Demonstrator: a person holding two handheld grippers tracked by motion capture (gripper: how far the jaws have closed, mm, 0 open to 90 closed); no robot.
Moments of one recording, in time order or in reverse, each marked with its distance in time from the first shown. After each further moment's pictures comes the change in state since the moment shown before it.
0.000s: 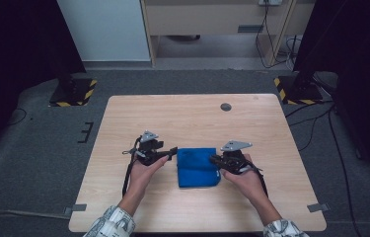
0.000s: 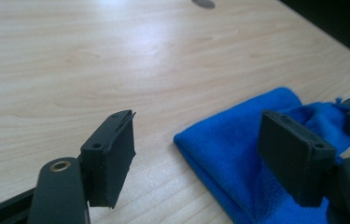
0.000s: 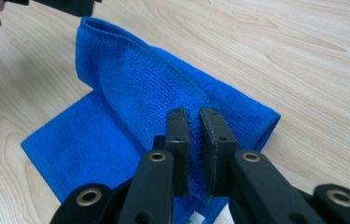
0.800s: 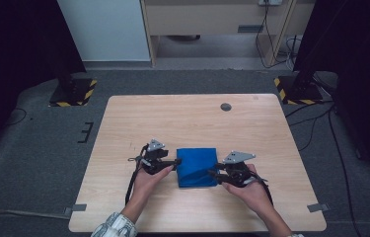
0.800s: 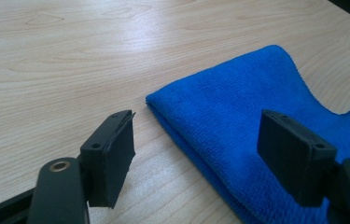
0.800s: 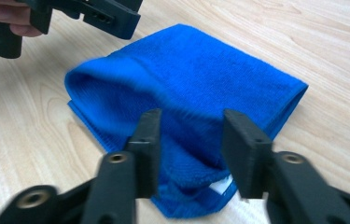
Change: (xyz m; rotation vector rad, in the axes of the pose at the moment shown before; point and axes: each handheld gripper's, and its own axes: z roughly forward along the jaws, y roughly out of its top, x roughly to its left) left arm -0.016 -0.021 0.005 0.042 -0.029 0.038; right arm 0.024 -0.018 -0.024 0.014 0.027 -0.034
